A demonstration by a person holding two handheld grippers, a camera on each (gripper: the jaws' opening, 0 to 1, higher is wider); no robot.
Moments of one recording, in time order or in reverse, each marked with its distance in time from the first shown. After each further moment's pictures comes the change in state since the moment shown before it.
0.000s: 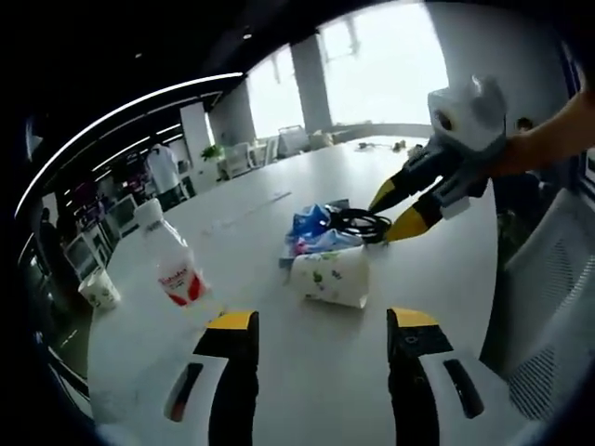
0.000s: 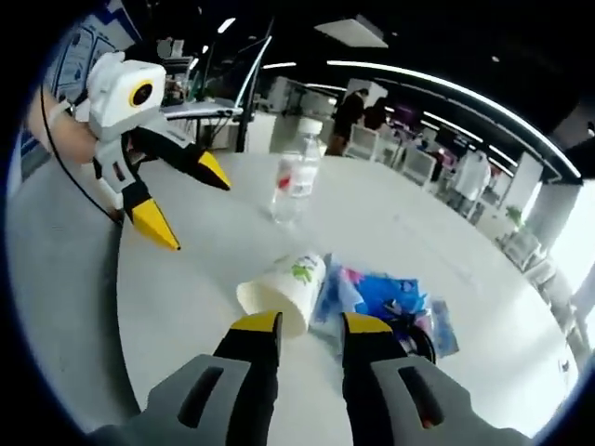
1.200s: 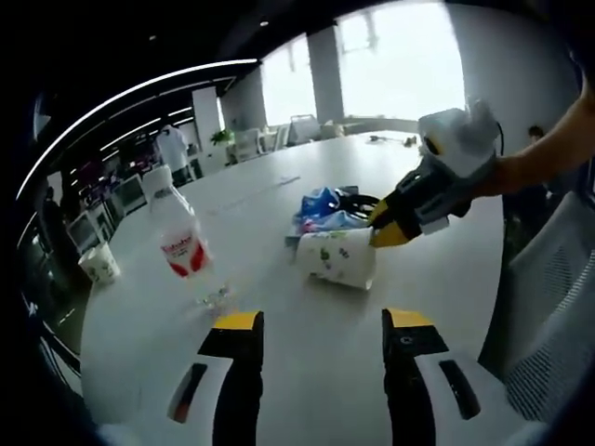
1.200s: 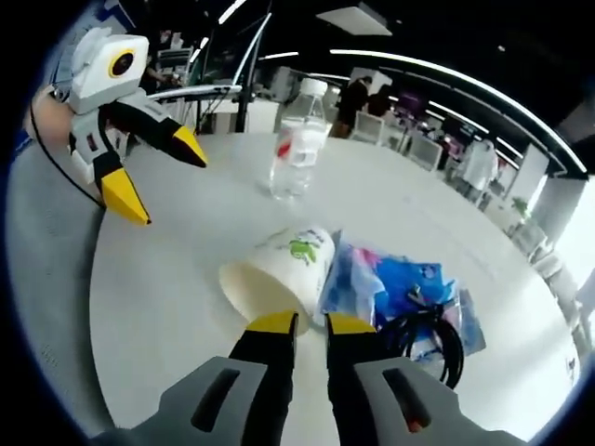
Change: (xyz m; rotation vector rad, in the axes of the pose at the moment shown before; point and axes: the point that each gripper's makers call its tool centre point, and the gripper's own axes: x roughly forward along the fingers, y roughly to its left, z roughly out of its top) left arm -0.001 0.005 -0.022 -0.061 0.048 0.024; right arm 0.036 0.000 -0.022 -0.021 0.056 0.006
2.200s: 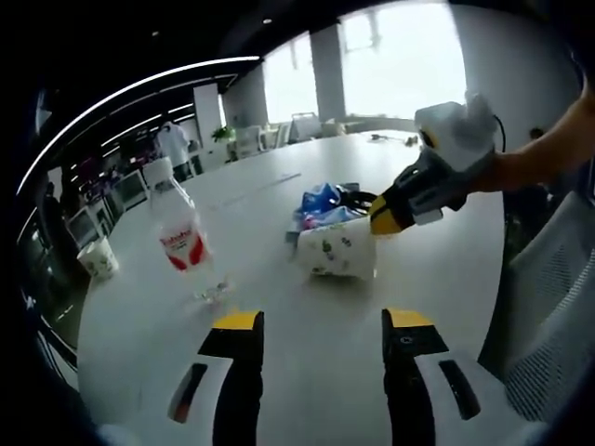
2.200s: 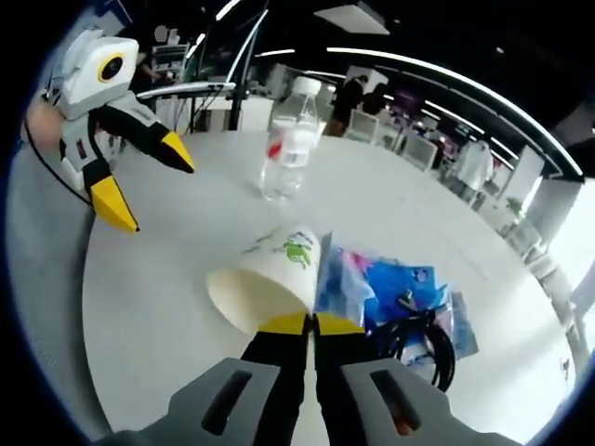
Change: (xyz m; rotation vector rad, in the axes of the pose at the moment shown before) left arm 0.001 0.001 -0.004 -0.015 0.004 0.000; right arm 0.002 -0.010 0.003 -0.015 0.020 -0.035
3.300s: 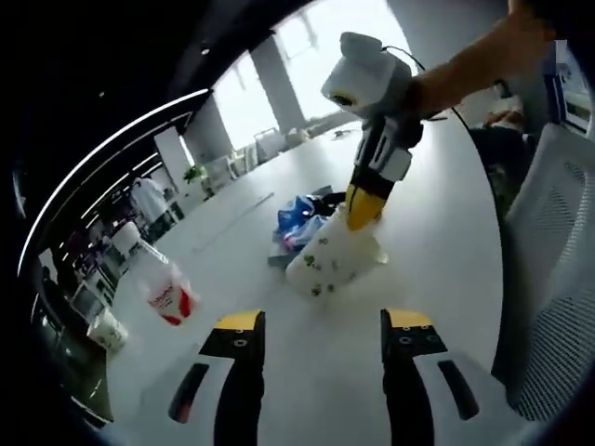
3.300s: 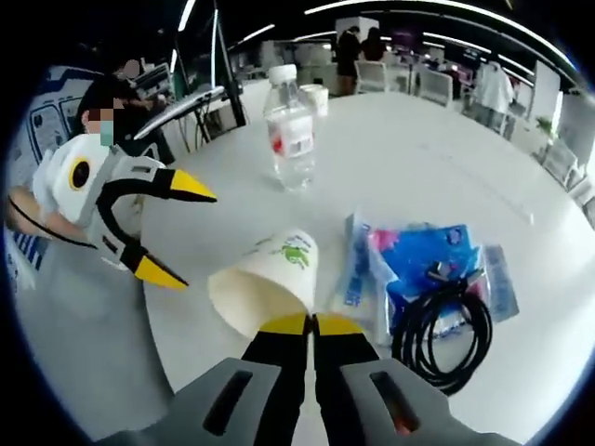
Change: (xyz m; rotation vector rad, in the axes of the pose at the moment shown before) left arm 0.014 -0.016 0.012 0.299 -0.038 -0.050; right arm -0.017 0.015 0.012 0.281 0.195 0.255
